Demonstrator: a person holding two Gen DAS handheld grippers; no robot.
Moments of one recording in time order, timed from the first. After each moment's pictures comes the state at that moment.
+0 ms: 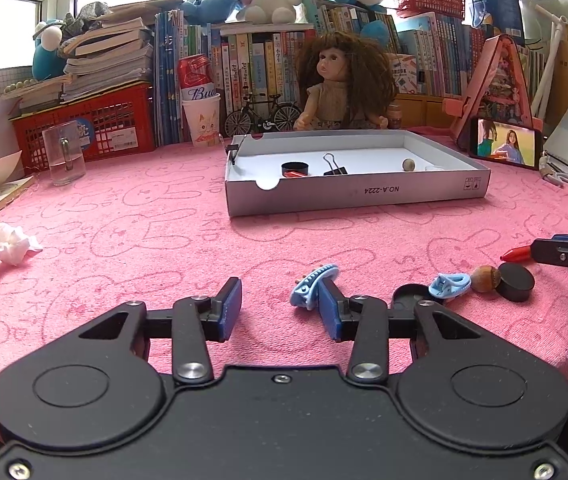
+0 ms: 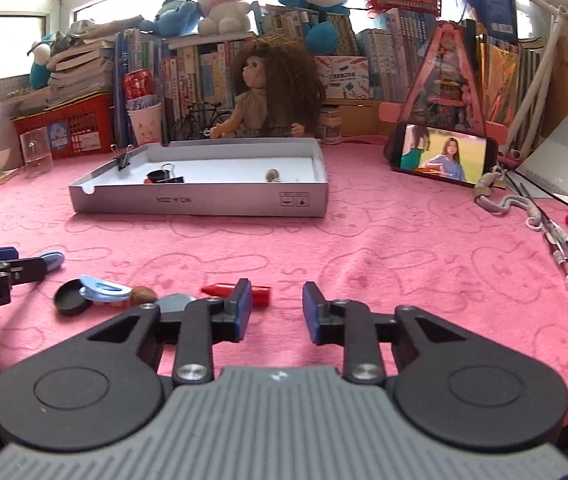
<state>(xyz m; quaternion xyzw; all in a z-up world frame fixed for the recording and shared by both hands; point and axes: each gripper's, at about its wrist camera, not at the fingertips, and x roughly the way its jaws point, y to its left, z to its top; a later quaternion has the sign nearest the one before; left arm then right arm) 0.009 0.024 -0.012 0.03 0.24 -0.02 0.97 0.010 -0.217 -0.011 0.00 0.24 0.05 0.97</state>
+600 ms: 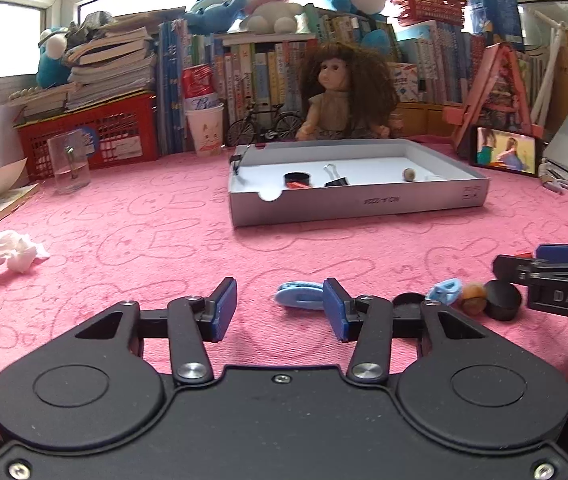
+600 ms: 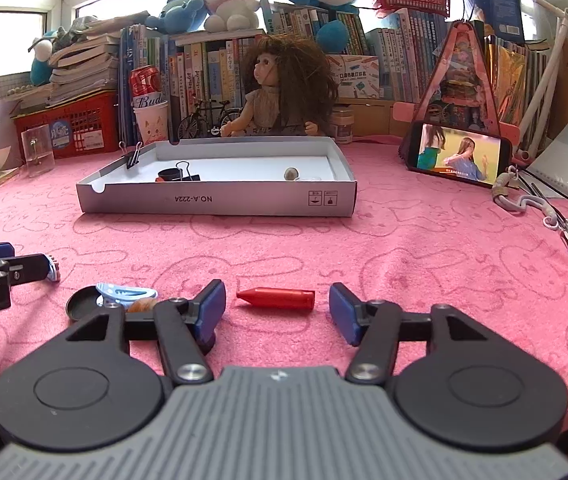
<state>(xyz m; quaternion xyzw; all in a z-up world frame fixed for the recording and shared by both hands) 0.001 0.020 -0.005 0.04 0.23 -0.03 0.97 0.017 -0.192 -0.017 0.00 0.24 0.04 0.97</state>
